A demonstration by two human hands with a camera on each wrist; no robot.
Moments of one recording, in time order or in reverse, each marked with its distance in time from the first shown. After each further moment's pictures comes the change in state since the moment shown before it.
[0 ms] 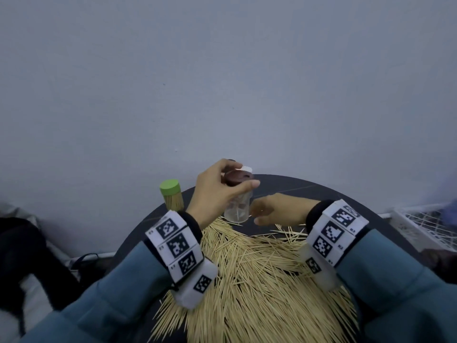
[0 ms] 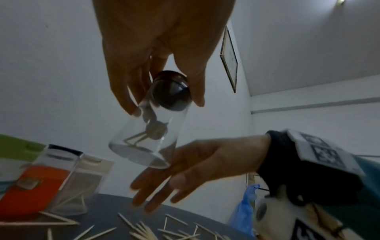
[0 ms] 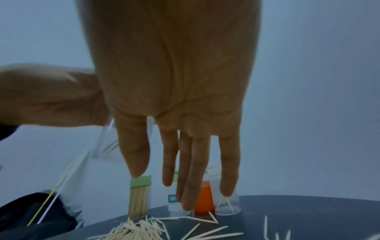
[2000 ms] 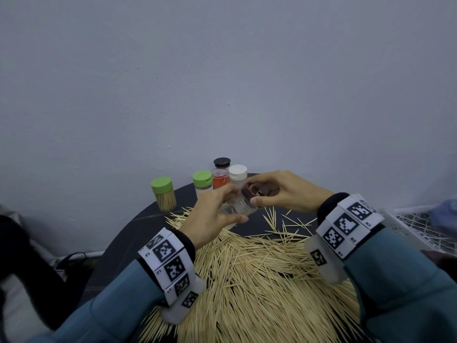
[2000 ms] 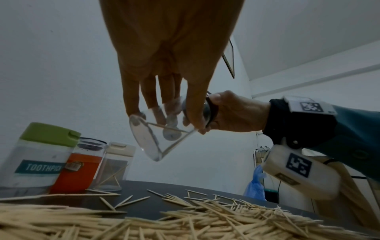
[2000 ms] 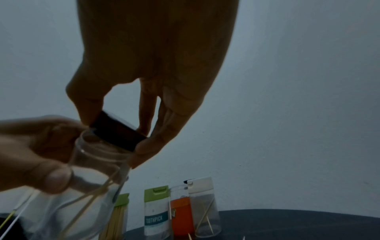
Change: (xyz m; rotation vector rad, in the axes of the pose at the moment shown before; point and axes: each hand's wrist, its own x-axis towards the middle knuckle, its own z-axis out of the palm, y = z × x) left_hand -0.017 -0.031 0.005 0.190 -0.240 0.108; right_hand -0.008 0.014 -0.018 0.270 0.333 -0.202
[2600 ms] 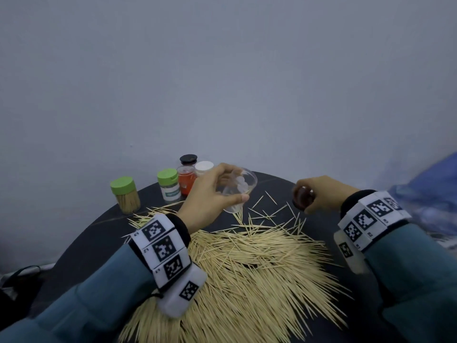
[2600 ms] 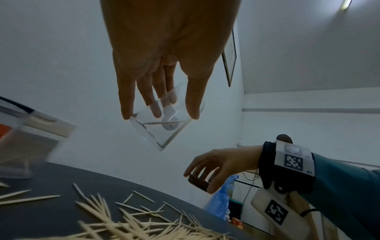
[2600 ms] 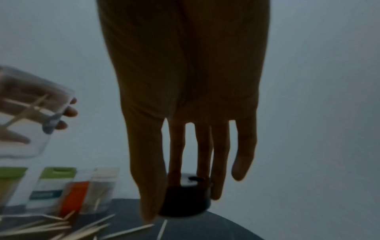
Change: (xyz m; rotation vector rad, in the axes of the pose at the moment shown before) left_hand 0.032 0.034 0.036 -0.242 -0.008 0.010; right_hand -0.073 0.079 -0.056 -0.476 -0.078 0.607
